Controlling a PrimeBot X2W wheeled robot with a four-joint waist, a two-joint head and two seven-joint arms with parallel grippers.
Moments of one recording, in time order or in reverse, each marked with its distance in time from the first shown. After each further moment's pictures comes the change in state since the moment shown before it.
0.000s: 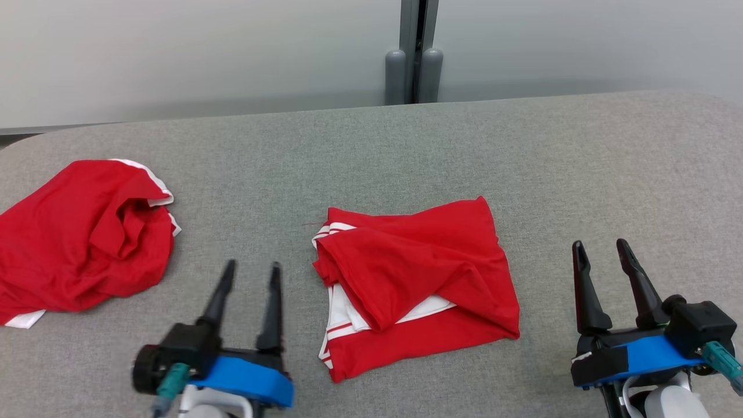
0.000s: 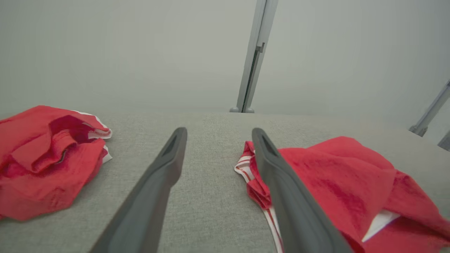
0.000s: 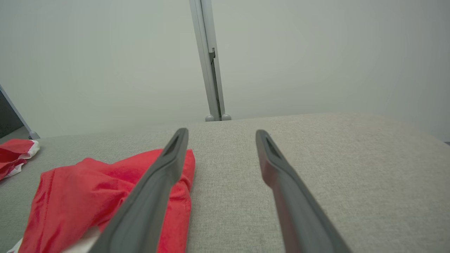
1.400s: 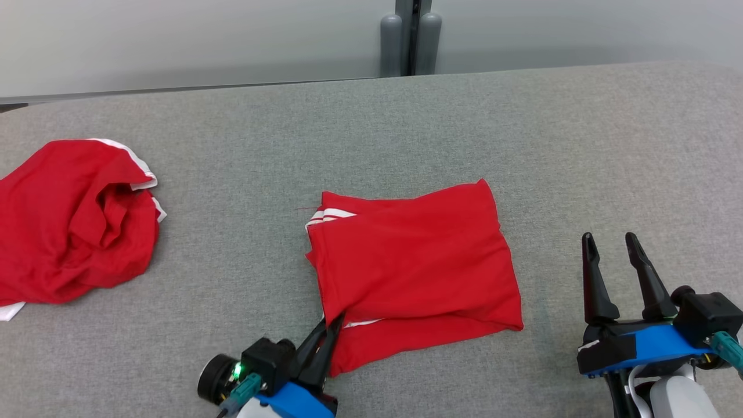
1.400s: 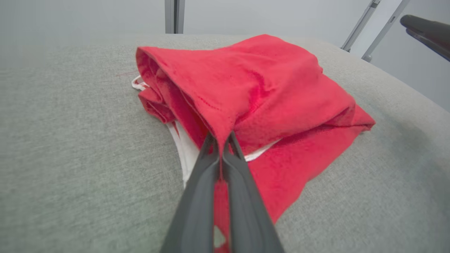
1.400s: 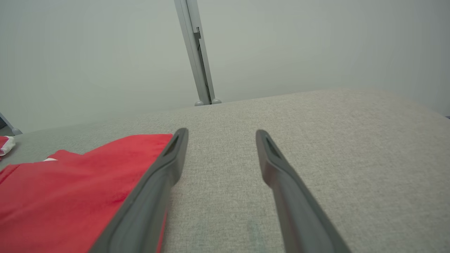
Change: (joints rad) left arm -0.071 0.091 -0.393 0.142 -0.145 -0.013 0.027; right arm -0.040 0.001 -0.026 0.053 0.027 0.000 -0.005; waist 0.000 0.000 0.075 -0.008
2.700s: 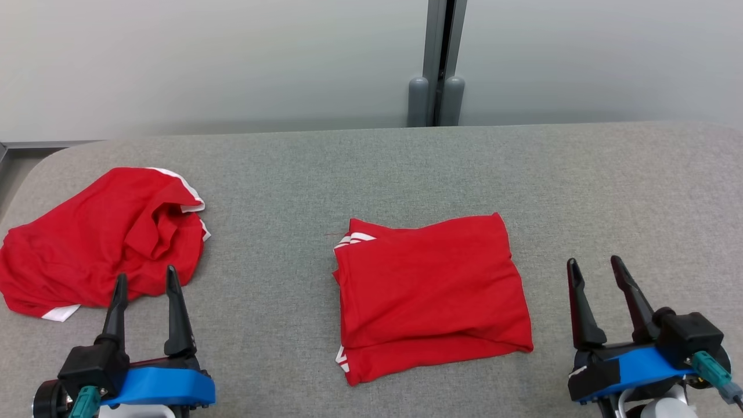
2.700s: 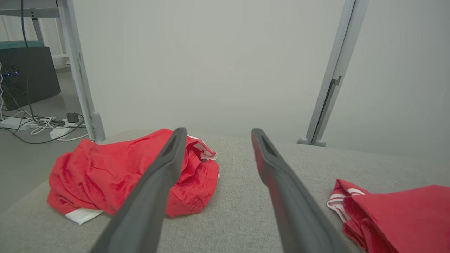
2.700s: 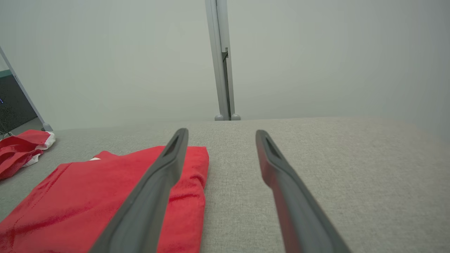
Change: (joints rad) left arm 0.139 0.002 0.506 -0.245 0.090 0.157 -0.027; right arm 0.061 0.000 0.028 -0.015 -0.053 0.000 0.002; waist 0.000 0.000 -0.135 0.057
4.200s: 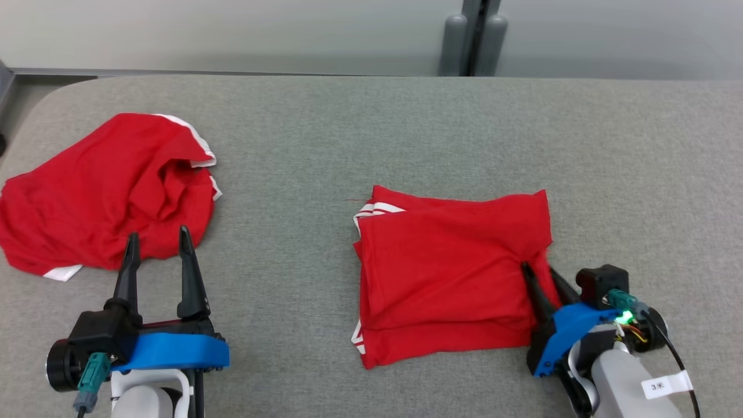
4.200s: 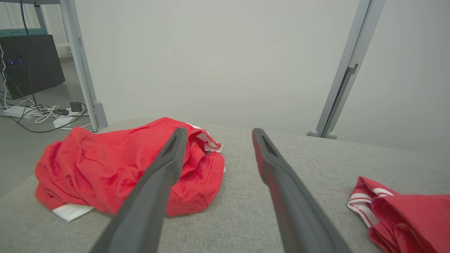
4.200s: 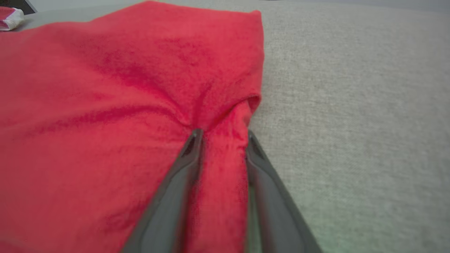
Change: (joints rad) left arm -0.095 -0.089 0.058 0.018 0.088 -0.071 0.000; right arm -0.287 -0.015 0.122 0.498 -0.036 0.000 0.107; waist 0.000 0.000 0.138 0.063
